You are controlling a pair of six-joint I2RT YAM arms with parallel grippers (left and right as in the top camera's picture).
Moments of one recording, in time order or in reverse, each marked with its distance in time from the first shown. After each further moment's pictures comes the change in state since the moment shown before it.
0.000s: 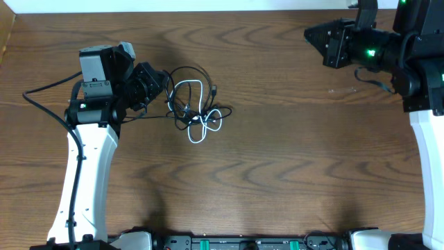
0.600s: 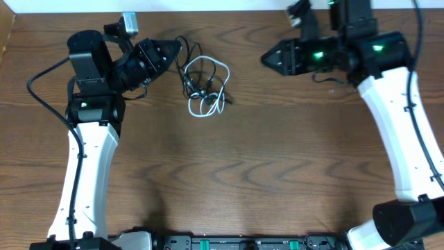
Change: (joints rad) left arm 0.000 0.009 0.000 0.452 0.354 -0.140; right arm 0.161 0.212 0.000 -0.070 -0.005 -0.019
